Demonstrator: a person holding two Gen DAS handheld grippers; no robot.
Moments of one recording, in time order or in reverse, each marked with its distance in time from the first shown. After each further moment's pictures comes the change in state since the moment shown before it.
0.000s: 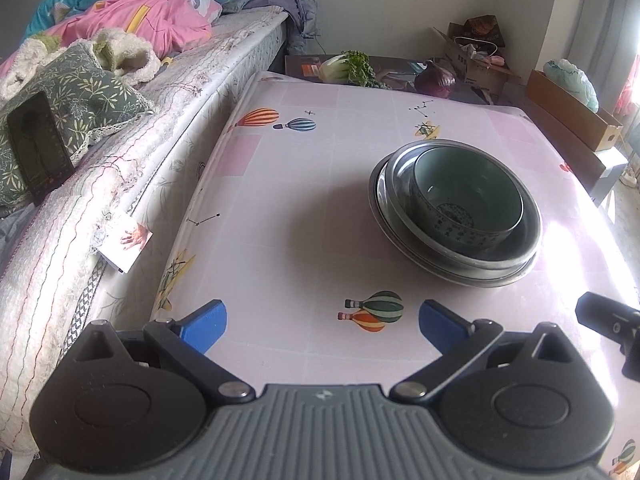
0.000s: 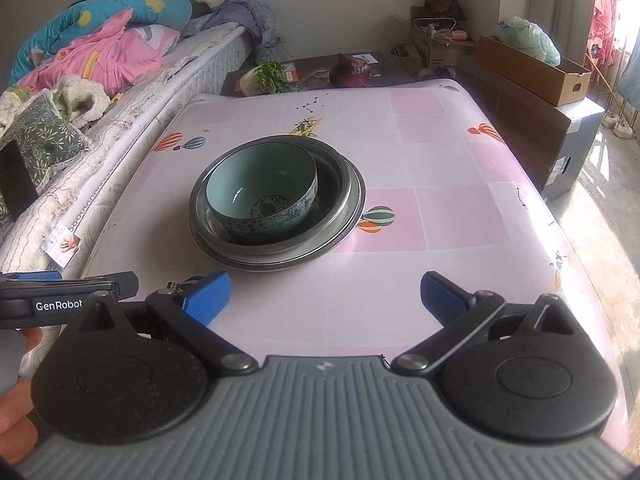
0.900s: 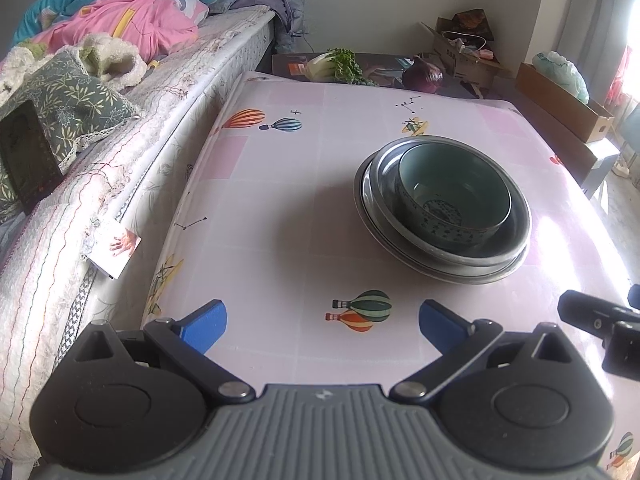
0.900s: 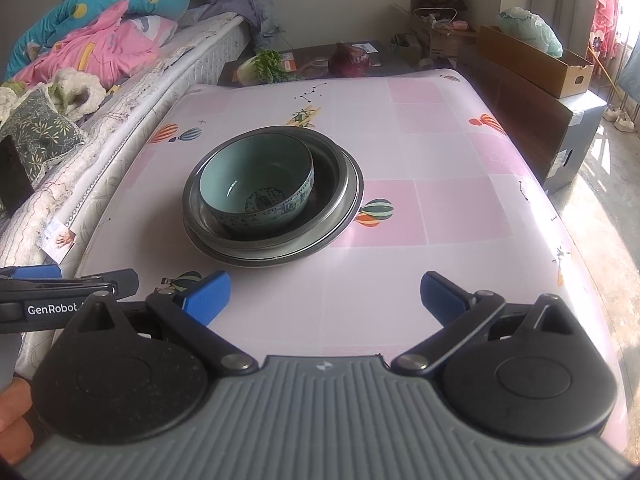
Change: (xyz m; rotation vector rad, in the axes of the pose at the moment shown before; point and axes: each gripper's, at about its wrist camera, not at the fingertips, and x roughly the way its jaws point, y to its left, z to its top) left arm 0.001 -0.006 0.001 0.027 0.006 -0.020; right arm 0.011 -0.003 0.002 0.000 0.031 0.004
